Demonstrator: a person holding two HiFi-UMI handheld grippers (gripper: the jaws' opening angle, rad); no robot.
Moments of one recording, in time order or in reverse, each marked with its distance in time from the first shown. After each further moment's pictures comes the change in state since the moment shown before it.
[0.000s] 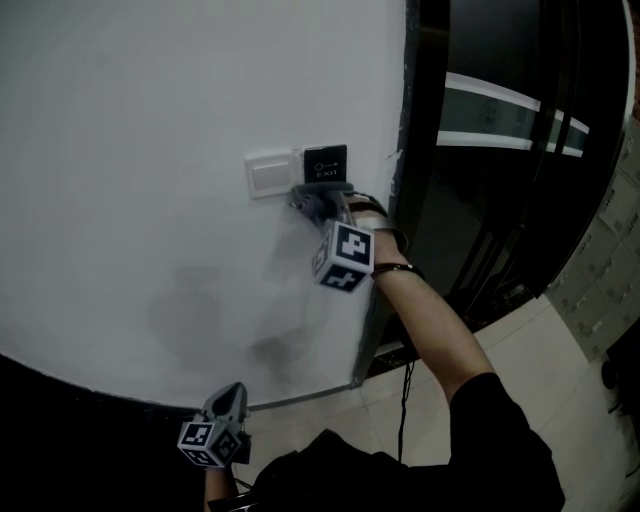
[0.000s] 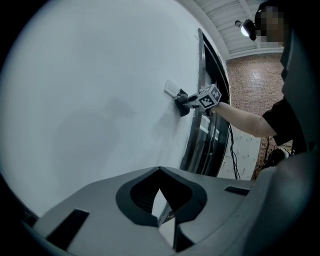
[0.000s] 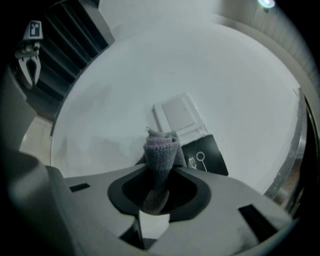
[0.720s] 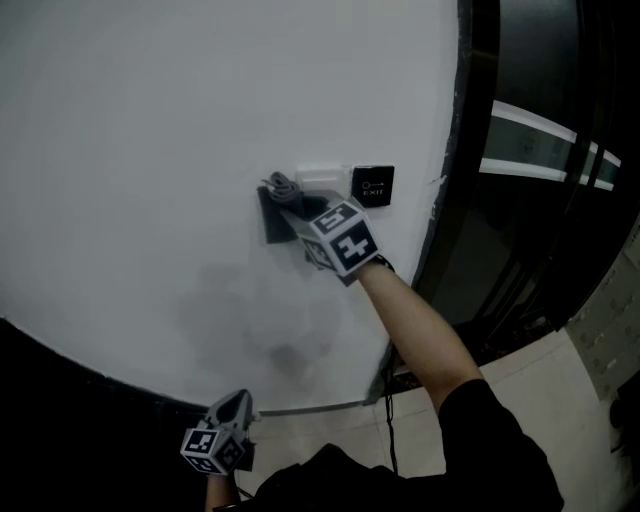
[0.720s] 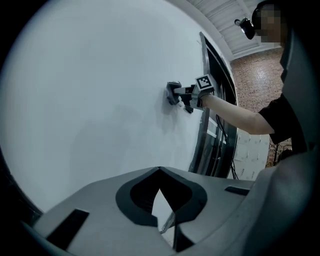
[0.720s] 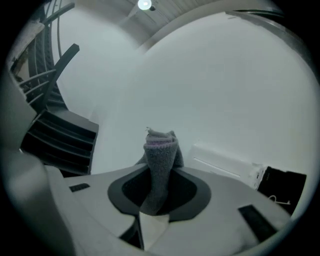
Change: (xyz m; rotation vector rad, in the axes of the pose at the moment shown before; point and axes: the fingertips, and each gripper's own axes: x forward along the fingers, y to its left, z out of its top) left arm -0.028 0.020 0.019 0.002 -0.055 0.090; right arm 0.020 0.005 0.135 0.702 -0.420 0.384
